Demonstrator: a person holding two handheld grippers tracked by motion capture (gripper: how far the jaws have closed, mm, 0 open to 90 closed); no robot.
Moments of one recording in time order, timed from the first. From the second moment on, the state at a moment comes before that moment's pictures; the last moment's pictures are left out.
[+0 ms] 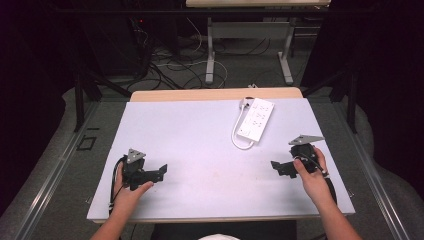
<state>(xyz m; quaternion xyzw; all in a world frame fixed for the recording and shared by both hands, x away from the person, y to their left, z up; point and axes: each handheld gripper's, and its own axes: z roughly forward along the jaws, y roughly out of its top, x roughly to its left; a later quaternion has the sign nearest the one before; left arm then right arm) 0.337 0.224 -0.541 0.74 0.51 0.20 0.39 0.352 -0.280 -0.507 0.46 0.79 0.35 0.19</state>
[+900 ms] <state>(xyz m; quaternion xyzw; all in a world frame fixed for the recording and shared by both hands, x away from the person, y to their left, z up) 0.337 0.225 -0.541 0.74 0.51 0.20 0.38 0.342 -0.310 -0.549 0.50 0.78 0.33 0.20</state>
